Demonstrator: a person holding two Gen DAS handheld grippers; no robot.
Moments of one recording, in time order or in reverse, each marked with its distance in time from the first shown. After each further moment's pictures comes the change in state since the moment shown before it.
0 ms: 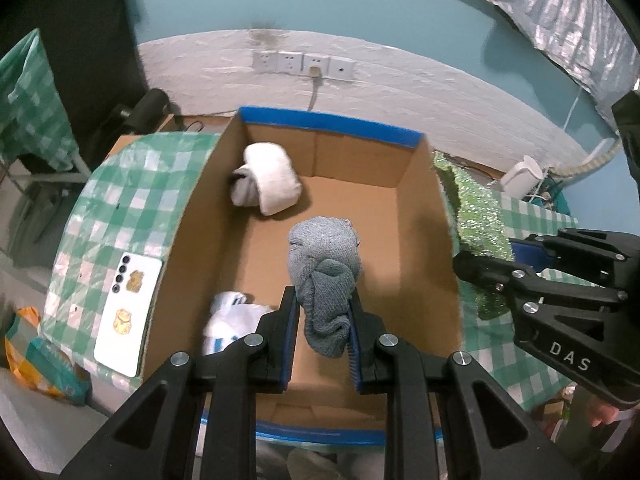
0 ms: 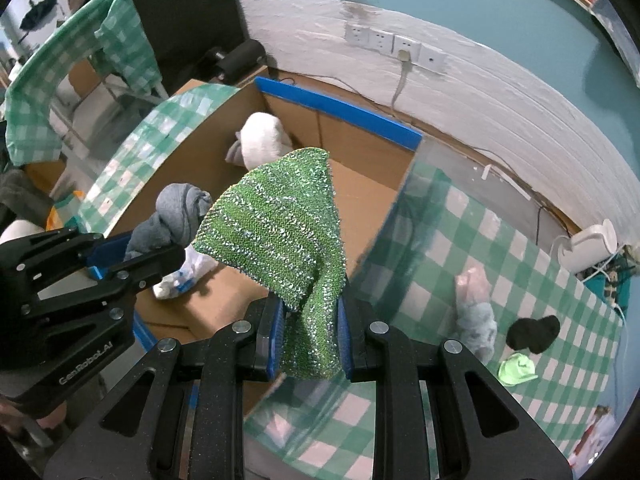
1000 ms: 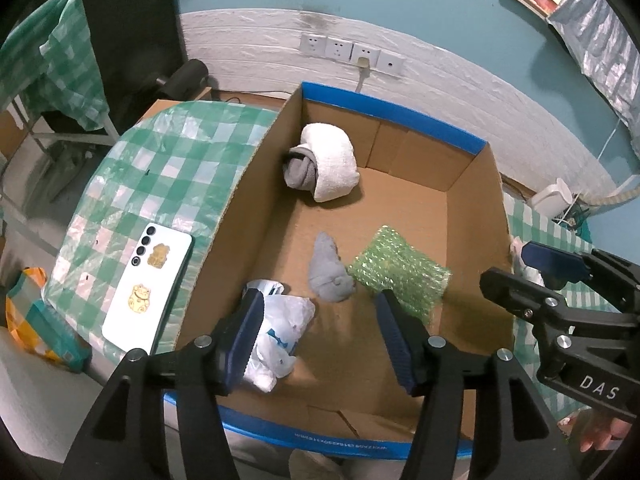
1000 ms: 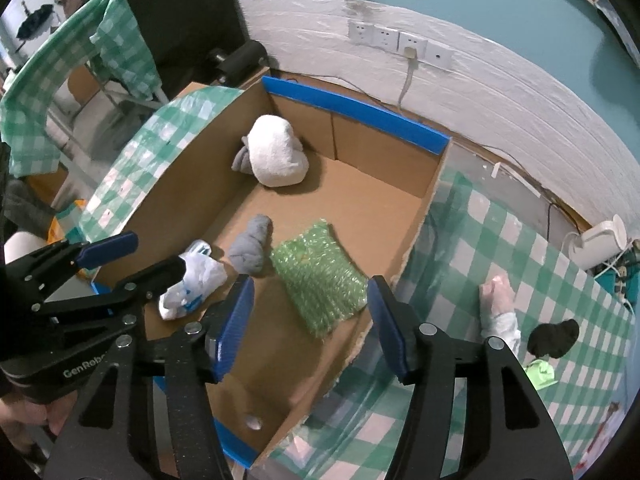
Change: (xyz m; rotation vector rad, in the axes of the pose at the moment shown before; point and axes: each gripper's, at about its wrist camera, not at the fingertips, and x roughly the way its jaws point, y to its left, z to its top) left arm 0.017 0.035 0.000 -0.126 0.030 0.063; right arm 0.019 0.008 0.010 0.036 -0.007 0.020
